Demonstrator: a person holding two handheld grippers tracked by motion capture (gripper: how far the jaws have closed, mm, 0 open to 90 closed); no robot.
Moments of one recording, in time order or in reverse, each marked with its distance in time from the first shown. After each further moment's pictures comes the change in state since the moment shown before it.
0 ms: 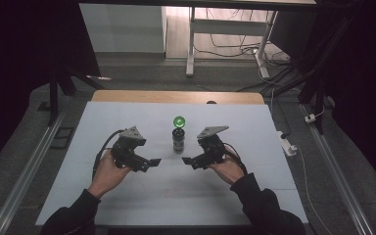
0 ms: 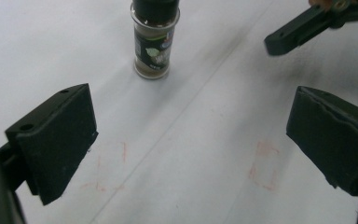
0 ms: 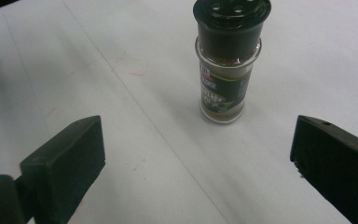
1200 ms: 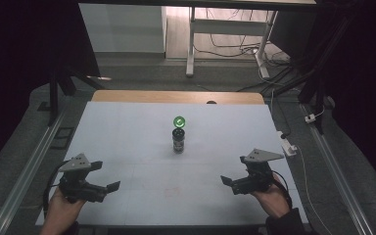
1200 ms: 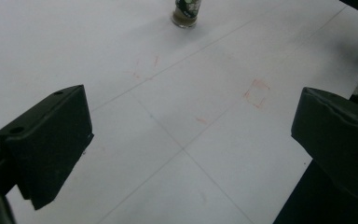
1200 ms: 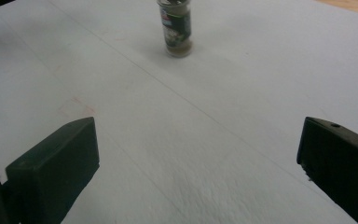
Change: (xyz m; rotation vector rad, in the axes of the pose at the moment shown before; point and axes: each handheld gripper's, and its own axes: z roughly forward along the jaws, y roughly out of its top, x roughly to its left) left arm -0.020 -0.102 -0.093 -0.115 0.112 -0.157; right arm 0.014 -0.079 -0.121 -0.074 -0.171 0.089
